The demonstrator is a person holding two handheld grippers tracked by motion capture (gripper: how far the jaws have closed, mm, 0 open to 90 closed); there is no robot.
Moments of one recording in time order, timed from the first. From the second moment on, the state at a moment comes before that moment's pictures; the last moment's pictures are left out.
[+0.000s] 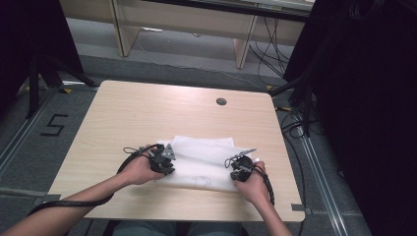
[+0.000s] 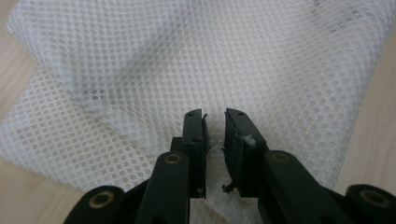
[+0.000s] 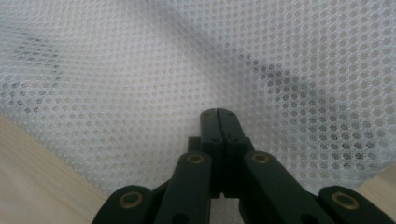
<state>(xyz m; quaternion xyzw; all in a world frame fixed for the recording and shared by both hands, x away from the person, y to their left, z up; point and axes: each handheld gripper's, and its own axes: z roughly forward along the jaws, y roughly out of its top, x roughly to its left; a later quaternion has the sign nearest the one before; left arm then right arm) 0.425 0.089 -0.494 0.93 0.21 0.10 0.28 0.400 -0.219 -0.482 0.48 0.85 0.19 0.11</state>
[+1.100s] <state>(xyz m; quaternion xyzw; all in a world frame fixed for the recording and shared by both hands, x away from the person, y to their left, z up) 0.426 0.145 -0.490 0.90 0.29 0.15 0.29 0.455 -0.154 -0.450 0.44 0.86 0.25 0.12</state>
